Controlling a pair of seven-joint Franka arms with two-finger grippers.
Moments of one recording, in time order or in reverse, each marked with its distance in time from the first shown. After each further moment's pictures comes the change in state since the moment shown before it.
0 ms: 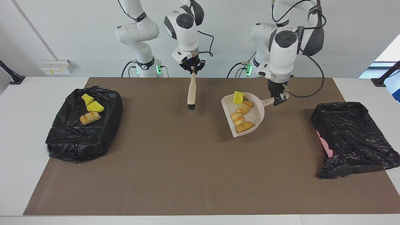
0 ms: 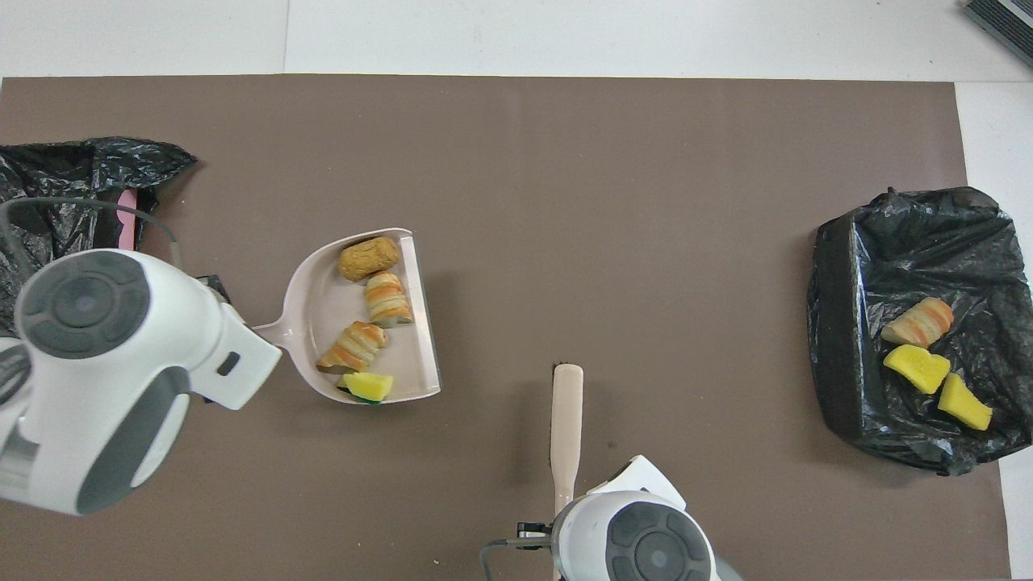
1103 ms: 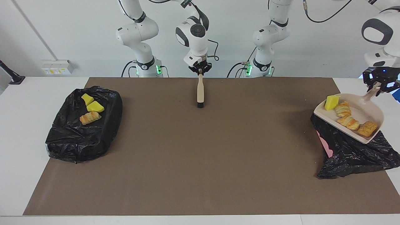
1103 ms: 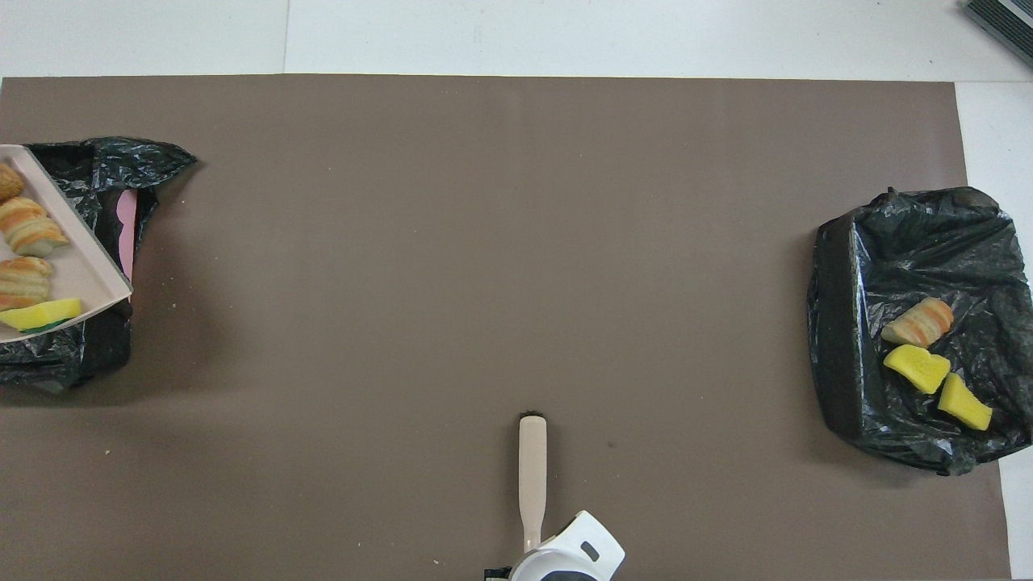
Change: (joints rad) left arm 0.701 0.188 0.010 0.310 0.007 0.152 0.431; right arm 0.207 0.092 0.006 -0.135 0.004 0.229 0.115
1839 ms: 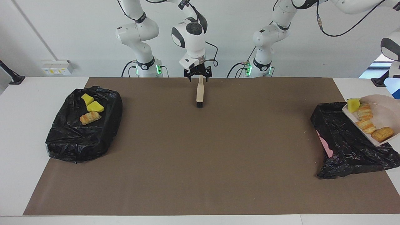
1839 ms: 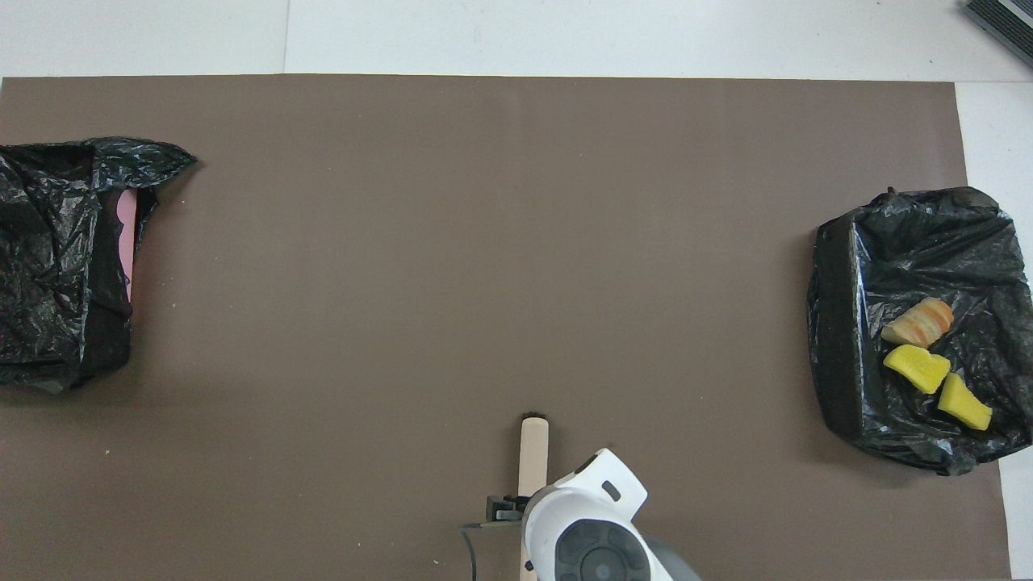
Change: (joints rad) left arm 0.002 0.196 -0.004 0.198 0.492 0.056 0.149; right arm -0.200 0.018 -0.015 0.141 -0.196 0.014 0.000
